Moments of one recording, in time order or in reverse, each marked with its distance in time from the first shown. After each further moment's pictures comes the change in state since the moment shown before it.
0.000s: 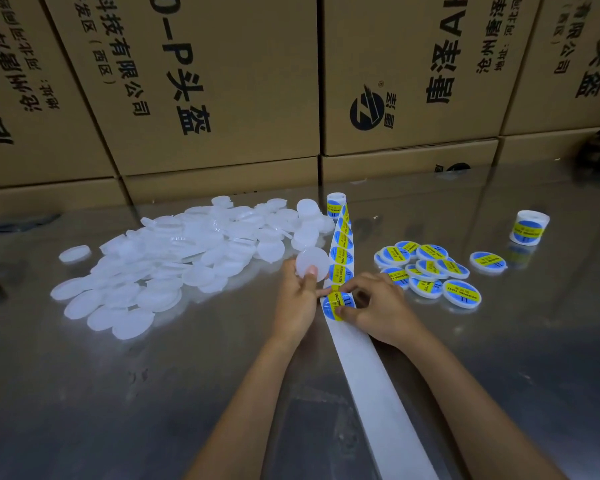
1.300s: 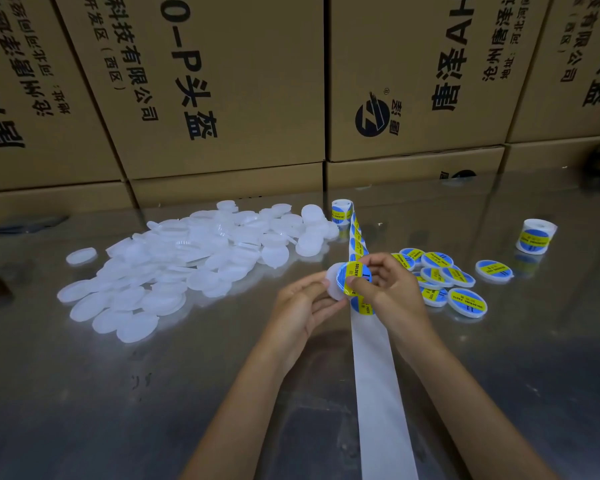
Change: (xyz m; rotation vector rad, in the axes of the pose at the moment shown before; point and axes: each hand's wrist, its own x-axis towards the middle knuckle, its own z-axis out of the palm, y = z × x) left_hand -0.018 0.026 -0.010 -0.426 -0.144 -0.277; right_hand 0.000 -0.031 -0.013 0.855 0.232 0.103
